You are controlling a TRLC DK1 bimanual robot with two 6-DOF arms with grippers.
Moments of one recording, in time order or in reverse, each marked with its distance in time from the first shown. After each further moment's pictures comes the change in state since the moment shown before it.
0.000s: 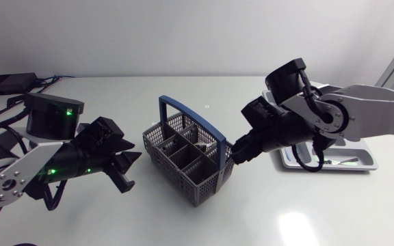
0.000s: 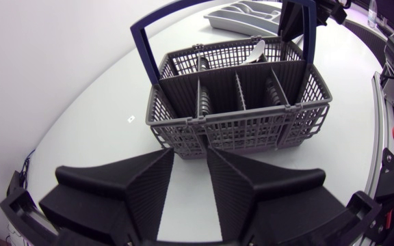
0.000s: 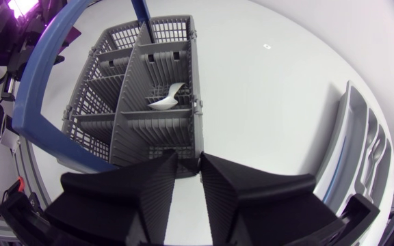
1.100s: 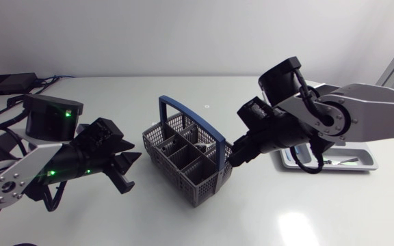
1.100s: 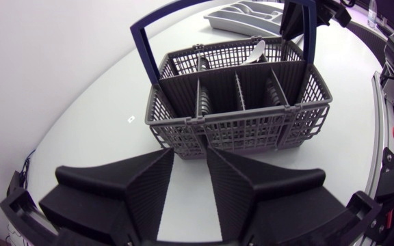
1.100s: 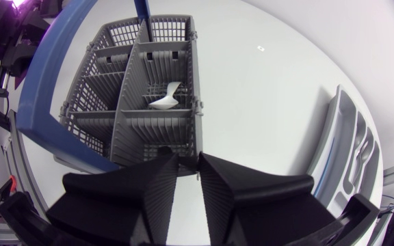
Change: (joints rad) left arm 0.000 -0.006 -0.010 0.010 0.000 0.000; right arm 0.065 -0.027 0.006 -0.027 0.112 0.019
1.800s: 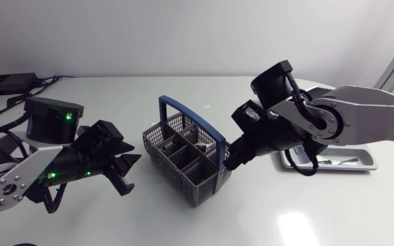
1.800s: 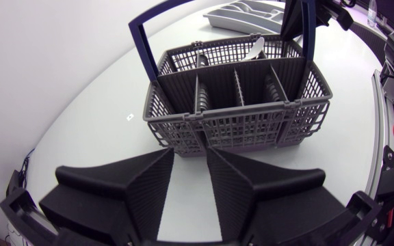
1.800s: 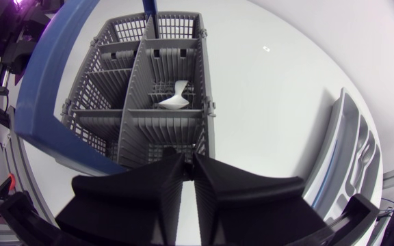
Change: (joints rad) left arm 0.000 -0.001 -0.013 0.008 0.000 0.000; right arm 0.035 0.018 0.000 0.006 0.021 0.007
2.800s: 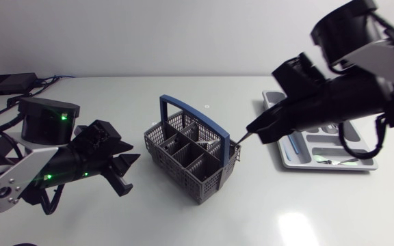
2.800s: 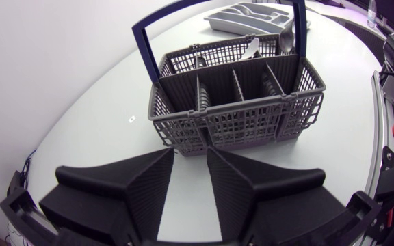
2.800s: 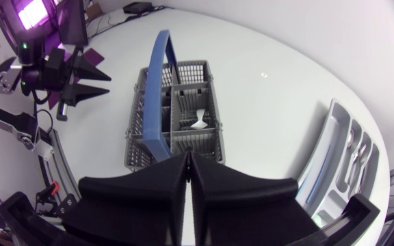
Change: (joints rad) left arm 0.000 -0.030 -0.007 -0.005 0.000 0.000; right arm -0.137 -0.241 0.148 -0.282 -0.235 0.000
